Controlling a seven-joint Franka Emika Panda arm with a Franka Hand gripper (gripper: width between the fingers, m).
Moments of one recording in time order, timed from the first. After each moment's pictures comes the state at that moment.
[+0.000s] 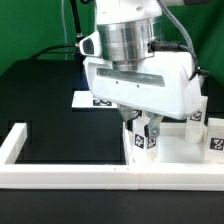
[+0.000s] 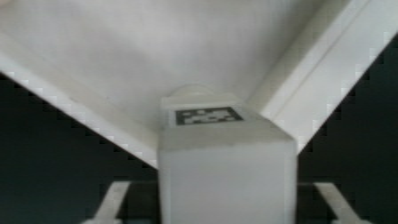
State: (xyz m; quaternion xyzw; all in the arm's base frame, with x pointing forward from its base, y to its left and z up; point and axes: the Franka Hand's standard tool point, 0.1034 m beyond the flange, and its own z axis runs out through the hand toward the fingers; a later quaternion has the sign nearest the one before) arm 0.673 -0.018 0.075 -0.86 0.50 0.01 0.09
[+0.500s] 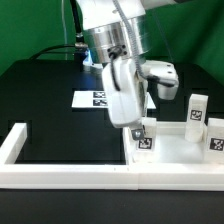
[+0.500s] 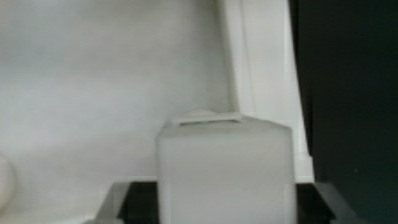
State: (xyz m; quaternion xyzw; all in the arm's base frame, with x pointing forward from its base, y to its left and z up) arm 0.667 -0.019 0.072 -0.59 0.79 0.06 0.14
